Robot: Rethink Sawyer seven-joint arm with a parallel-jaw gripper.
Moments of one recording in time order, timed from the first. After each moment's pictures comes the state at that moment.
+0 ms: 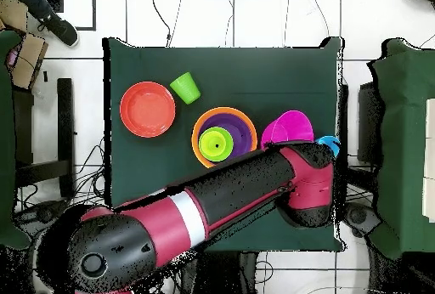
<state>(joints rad) 0.09 0.10 -1.12 1.29 -1.04 -1.14 3.47</state>
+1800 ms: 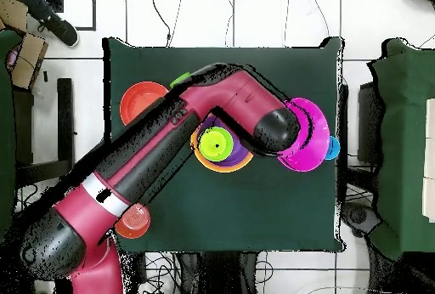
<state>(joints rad) 0.20 0.32 -1.51 0.94 -1.44 -1.15 4.28</state>
